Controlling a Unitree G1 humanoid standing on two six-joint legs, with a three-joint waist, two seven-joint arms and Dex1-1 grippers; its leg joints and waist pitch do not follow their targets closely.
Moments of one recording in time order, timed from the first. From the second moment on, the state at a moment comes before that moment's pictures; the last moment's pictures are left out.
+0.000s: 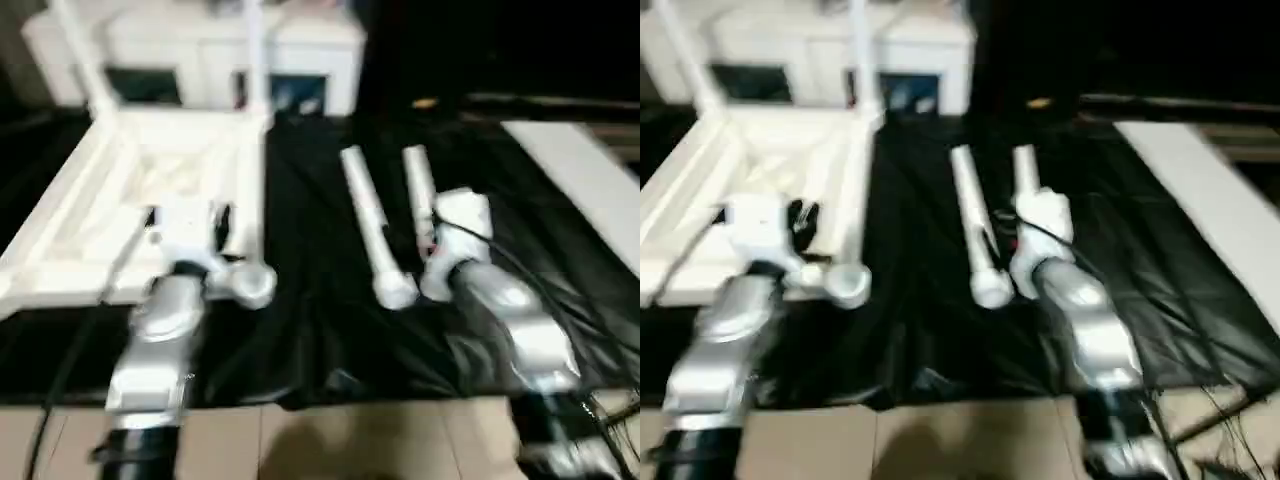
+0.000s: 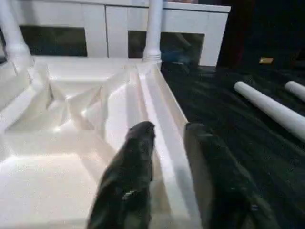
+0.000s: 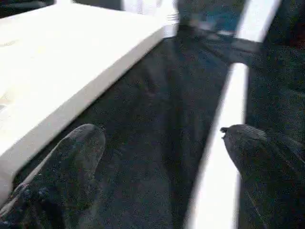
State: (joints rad) left arm -0.20 0.12 0.11 -0.14 -0.09 0.35 -0.18; right arm -0.48 -0.16 0.03 0.13 0.14 0.52 0.33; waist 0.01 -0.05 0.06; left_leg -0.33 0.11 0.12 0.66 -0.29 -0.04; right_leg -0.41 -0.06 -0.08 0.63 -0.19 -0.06
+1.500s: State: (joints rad) left arm -0.30 0.57 -0.01 -0.46 -0.42 0.98 -0.65; right arm -1.07 -0.17 -0.09 1.27 0.08 0.63 0.19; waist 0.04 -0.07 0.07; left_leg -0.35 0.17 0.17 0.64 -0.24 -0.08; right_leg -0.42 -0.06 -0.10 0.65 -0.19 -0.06
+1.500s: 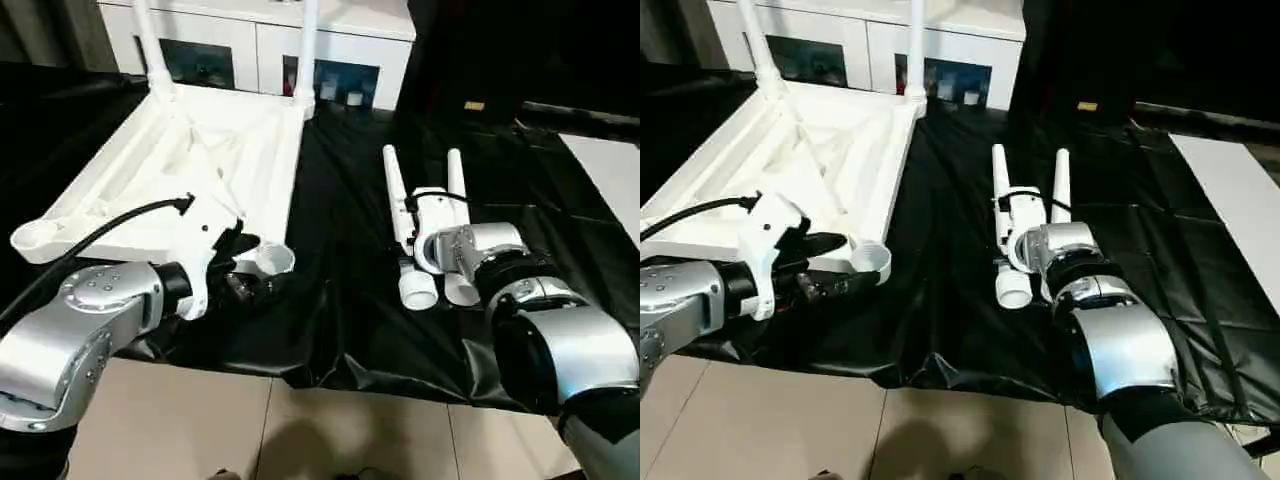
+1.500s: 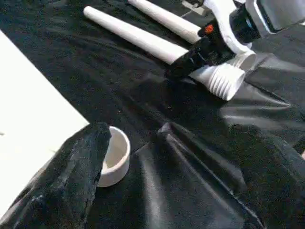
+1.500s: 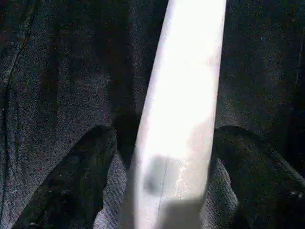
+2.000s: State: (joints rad) left arm -0.31 0.58 -0.02 -0.47 -0.42 0.97 -0.65; right arm -1.08 -0.17 -0.16 1.28 0.12 0.65 0.18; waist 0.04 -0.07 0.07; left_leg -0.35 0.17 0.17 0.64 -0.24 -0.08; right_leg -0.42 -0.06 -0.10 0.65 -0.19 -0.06
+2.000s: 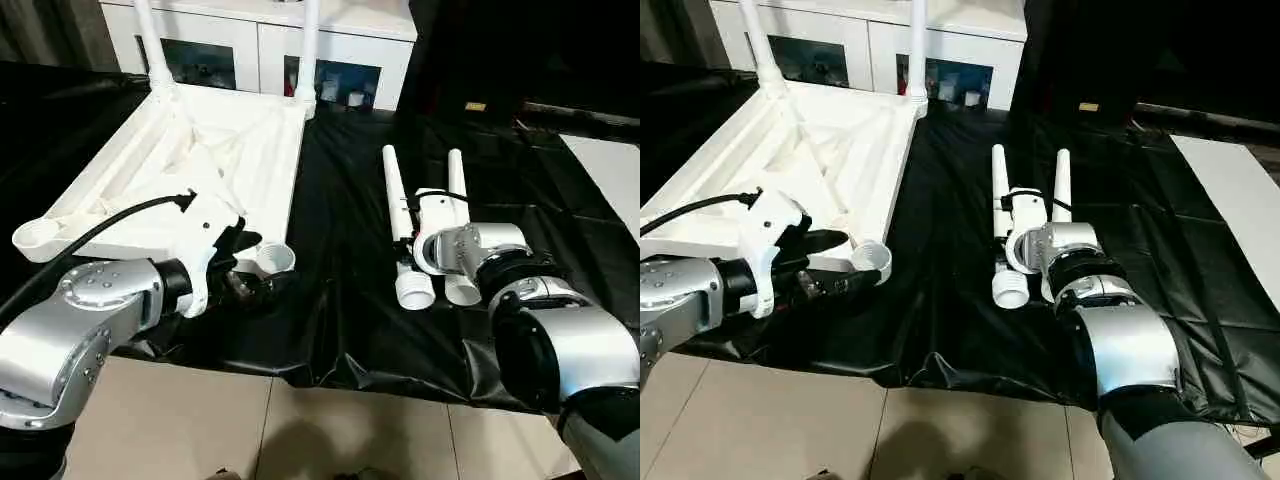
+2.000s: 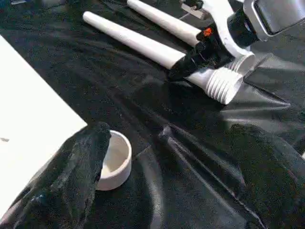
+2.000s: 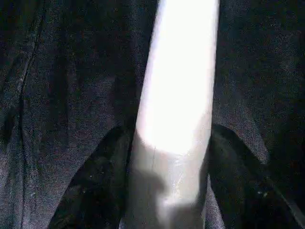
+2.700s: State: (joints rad) left arm -0.48 0.29 0.07 -0.30 -0.44 0.89 -0.43; right arm -0.99 -0.17 -0.31 0.97 0.29 0.47 0.36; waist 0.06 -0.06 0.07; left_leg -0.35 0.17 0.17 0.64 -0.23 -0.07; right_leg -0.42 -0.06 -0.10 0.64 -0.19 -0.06
